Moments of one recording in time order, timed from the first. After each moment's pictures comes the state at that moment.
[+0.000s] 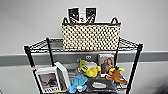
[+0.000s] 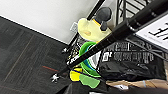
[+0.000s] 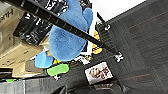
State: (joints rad) left arm 0.76 1.82 -1.55 -0.04 0.26 -0.54; right arm -0.81 2.13 -2.04 0.88 -0.55 -0.39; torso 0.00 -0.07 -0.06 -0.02
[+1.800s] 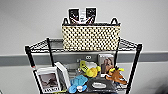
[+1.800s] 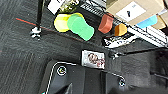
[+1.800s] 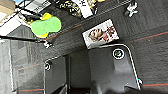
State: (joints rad) left arm 1.26 2.33 -1.88 0.16 -0.03 -0.53; right arm -1.26 2.65 -2.34 0.91 -0.24 -0.61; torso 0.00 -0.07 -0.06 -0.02
